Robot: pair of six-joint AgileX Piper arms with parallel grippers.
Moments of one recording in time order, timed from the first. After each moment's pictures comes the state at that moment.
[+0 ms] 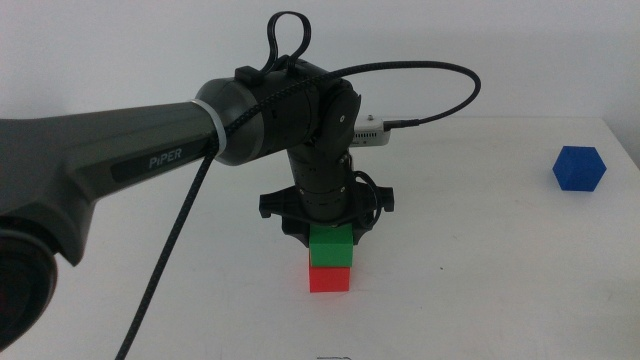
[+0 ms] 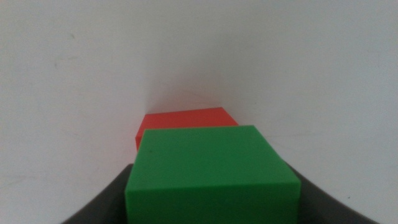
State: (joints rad) left arm -0.68 1.99 -1.61 0.01 1.01 -0.64; right arm 0.01 -0.01 0.03 -0.08 0.20 0.03
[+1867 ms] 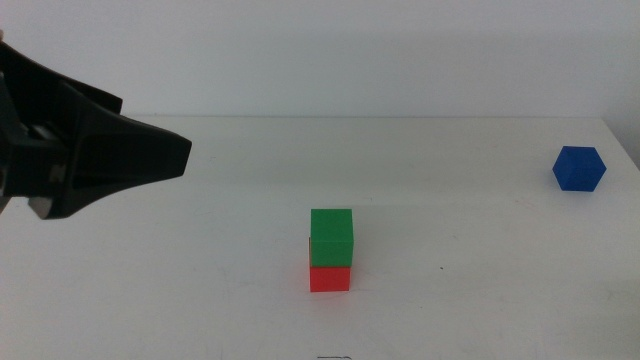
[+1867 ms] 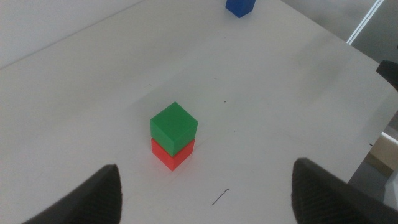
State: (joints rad) left arm -0.12 0.92 -1.18 -0.69 1.14 0.66; right arm 0.01 -0.01 0.03 -0.08 0.20 0.03
